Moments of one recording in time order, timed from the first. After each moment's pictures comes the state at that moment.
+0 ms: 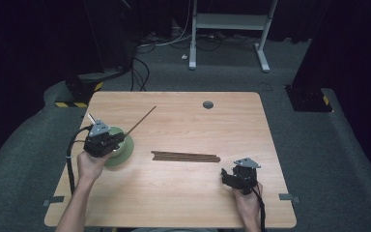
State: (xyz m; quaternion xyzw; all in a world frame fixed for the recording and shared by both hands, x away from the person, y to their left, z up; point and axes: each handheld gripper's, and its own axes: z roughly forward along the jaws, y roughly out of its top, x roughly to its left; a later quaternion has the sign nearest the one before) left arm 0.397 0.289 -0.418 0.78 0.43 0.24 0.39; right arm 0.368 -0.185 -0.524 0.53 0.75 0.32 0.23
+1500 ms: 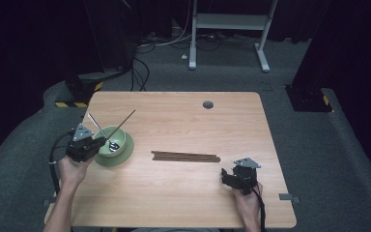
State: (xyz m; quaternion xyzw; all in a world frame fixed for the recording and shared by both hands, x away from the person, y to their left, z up) left arm 0.385 0.337 -0.429 0.77 0.46 0.27 0.34; right arm 0.368 -0.185 -0.525 0.53 0.75 0.32 0.24
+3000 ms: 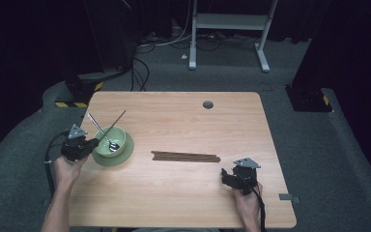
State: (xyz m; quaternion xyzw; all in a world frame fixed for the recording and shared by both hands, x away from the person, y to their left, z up) left arm 0.400 0.367 -0.453 0.77 0.50 0.25 0.32; right arm 0.368 -0.185 -0.524 0.53 0.75 0.32 0.23
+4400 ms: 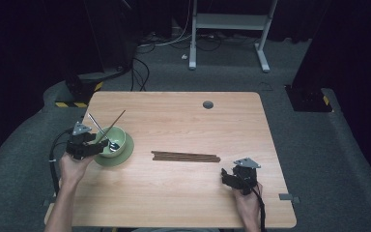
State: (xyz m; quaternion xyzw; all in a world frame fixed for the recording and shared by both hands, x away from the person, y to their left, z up) left arm 0.402 0.344 -0.440 0.74 0.52 0.25 0.33; right arm 0.368 -0.185 -0.524 0.53 0.75 0.31 0.24
